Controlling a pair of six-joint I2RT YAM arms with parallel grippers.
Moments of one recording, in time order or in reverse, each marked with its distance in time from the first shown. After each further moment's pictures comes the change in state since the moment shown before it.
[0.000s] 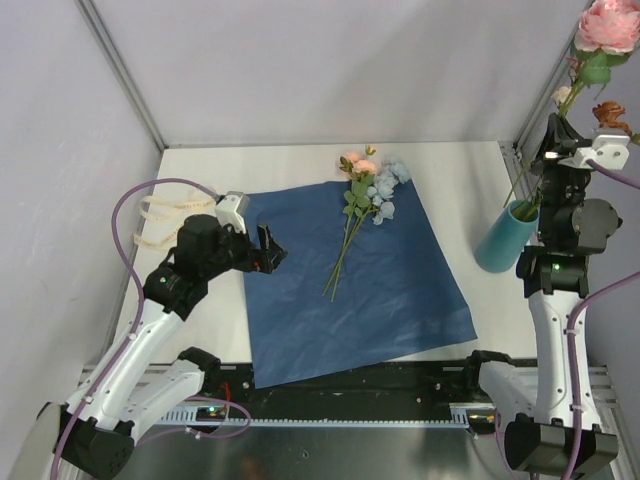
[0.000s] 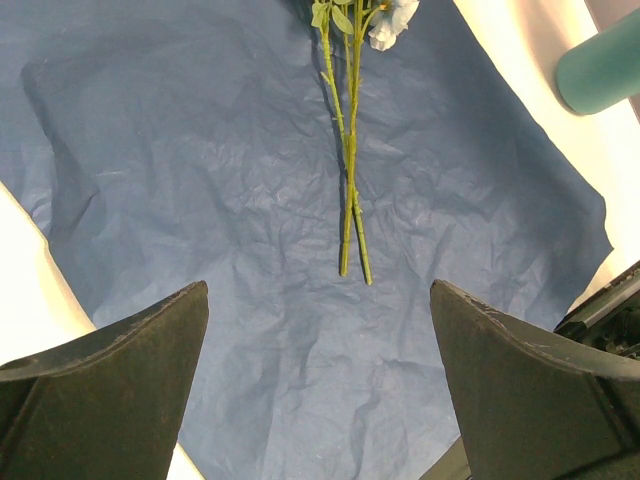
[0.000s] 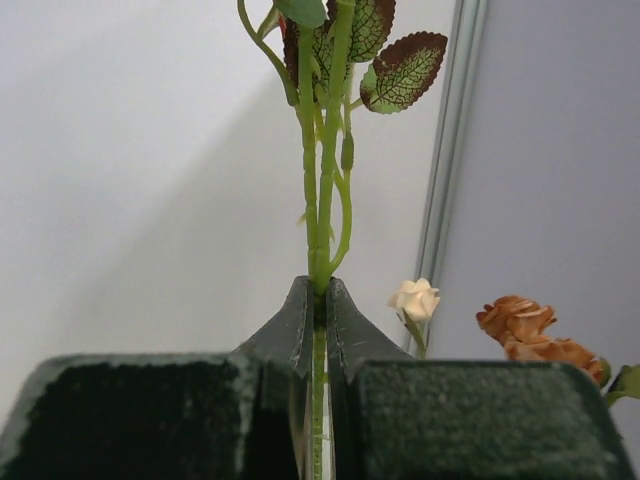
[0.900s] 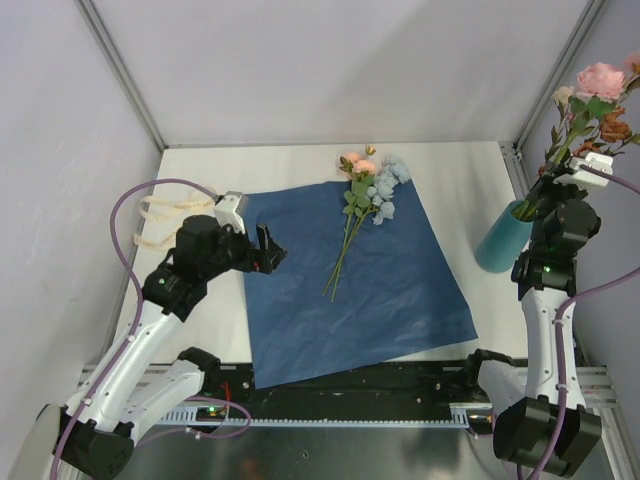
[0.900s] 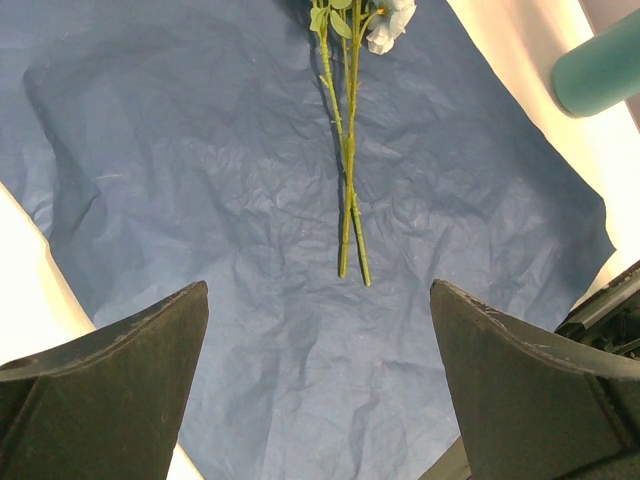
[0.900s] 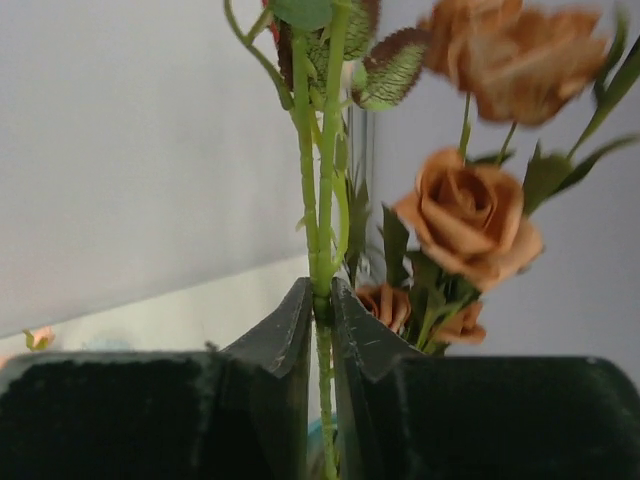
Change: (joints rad) left arm 0.000 -0.009 0.000 0.000 0.000 0.000; right arm -0.139 -0.010 -0.226 -0.063 0.082 0.085
